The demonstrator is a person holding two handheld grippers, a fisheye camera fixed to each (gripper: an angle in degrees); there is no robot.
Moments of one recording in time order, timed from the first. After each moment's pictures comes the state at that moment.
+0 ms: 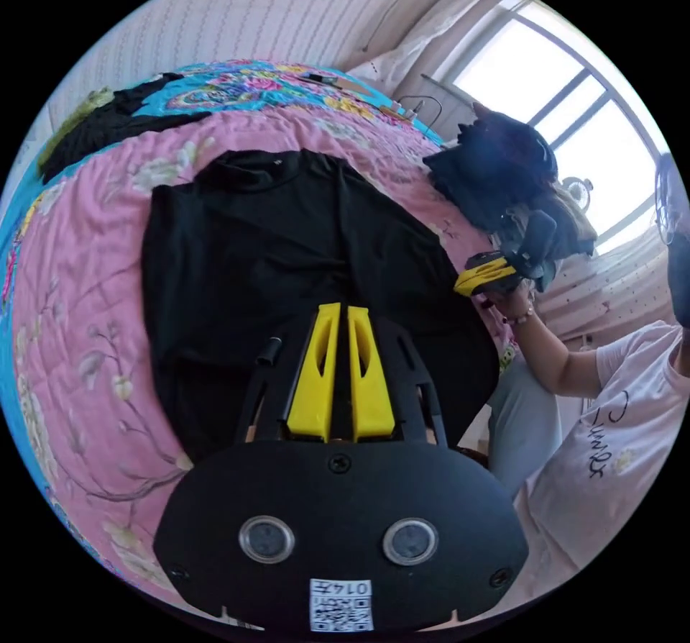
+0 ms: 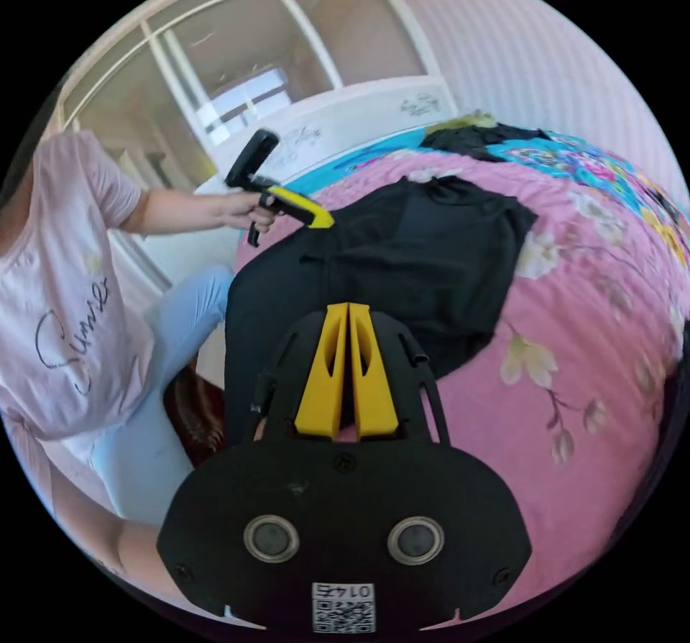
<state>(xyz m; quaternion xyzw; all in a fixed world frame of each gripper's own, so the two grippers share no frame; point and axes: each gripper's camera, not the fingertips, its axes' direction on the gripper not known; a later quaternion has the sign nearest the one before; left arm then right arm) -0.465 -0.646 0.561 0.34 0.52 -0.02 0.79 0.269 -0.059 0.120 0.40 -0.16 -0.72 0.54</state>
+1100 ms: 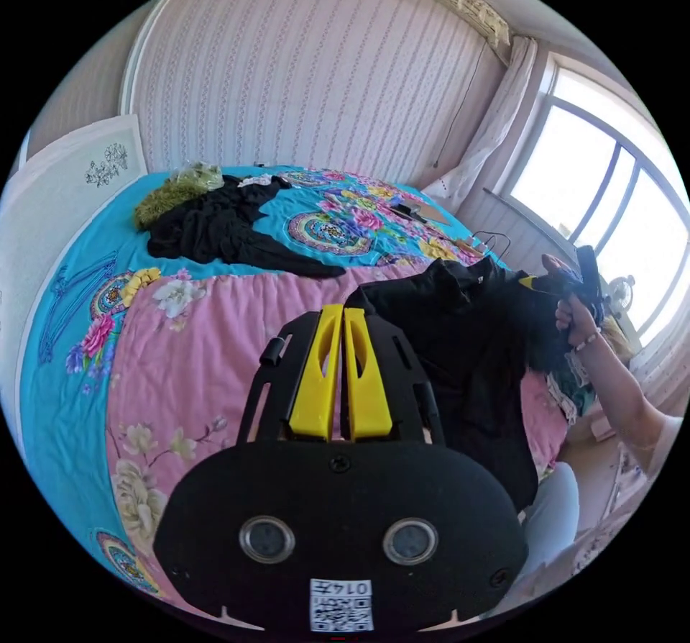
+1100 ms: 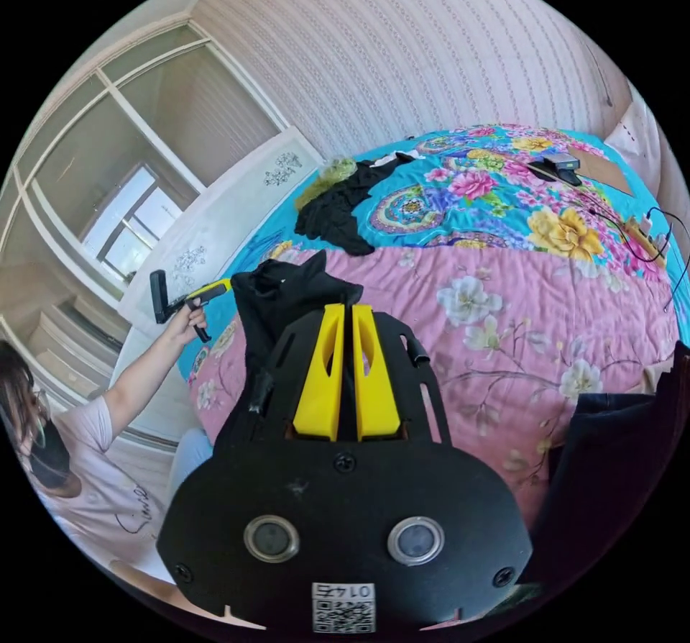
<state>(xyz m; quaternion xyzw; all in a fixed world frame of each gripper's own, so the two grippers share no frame) -0.779 -0.554 0.533 0.43 0.44 -0.18 0.76 0.186 -0.047 -0.085 0.46 -0.20 -0.55 0.66</state>
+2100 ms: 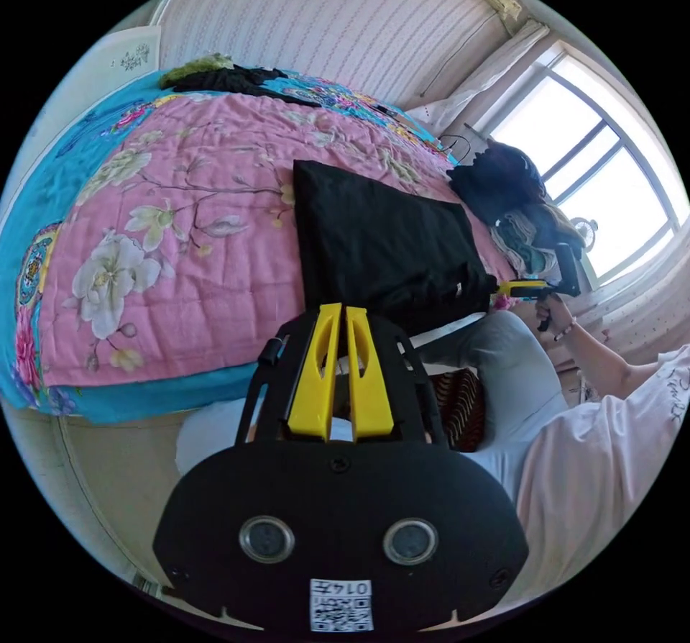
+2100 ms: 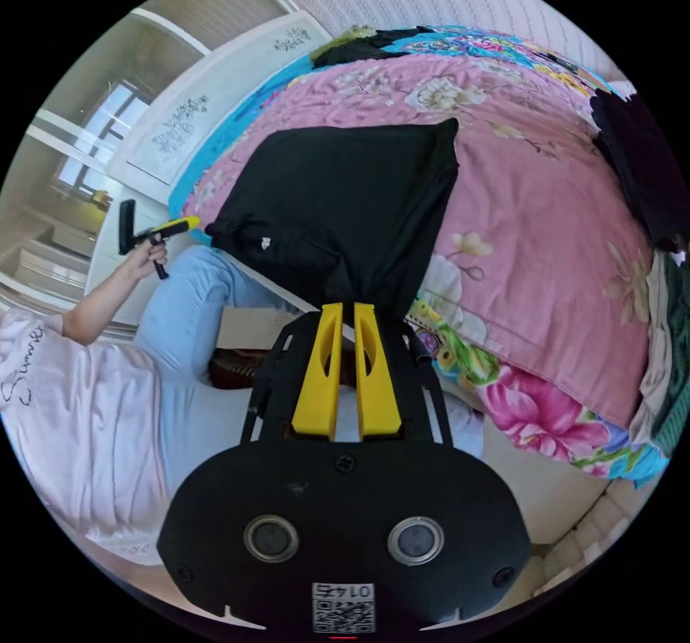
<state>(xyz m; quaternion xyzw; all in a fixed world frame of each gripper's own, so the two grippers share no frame) -0.523 -0.124 0.610 0.33 0.53 -0.15 0.77 0.328 0.033 0.321 0.36 -0.05 -0.55 0.75</state>
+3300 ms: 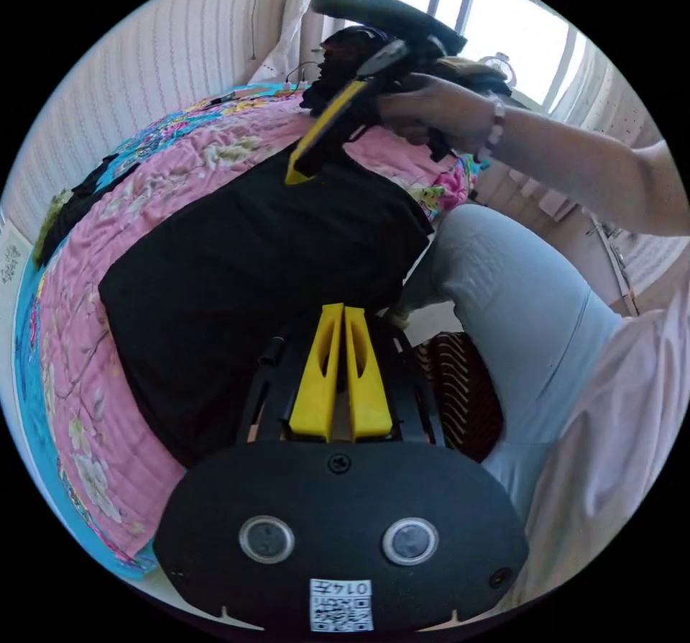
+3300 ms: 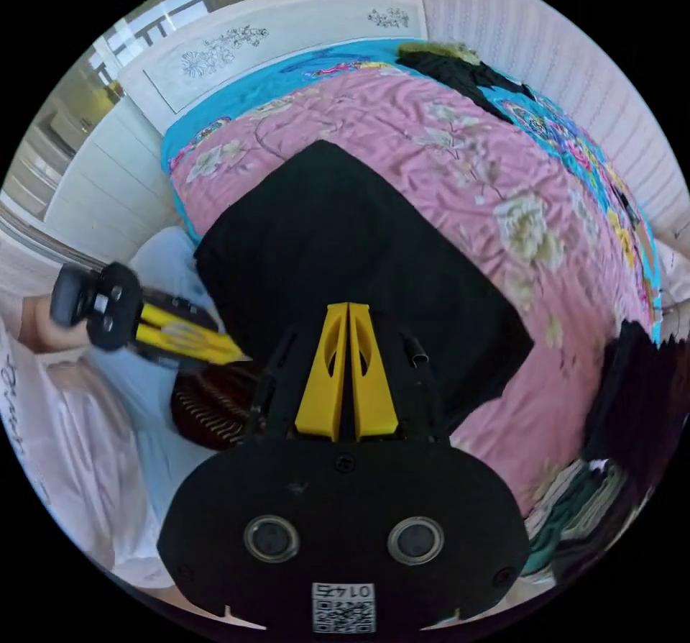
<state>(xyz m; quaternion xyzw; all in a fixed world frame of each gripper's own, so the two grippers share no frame) -0.233 -0.105 0.416 0.41 0.40 0.13 0.81 0.071 0.083 0.375 0.39 0.13 -0.63 0.66</state>
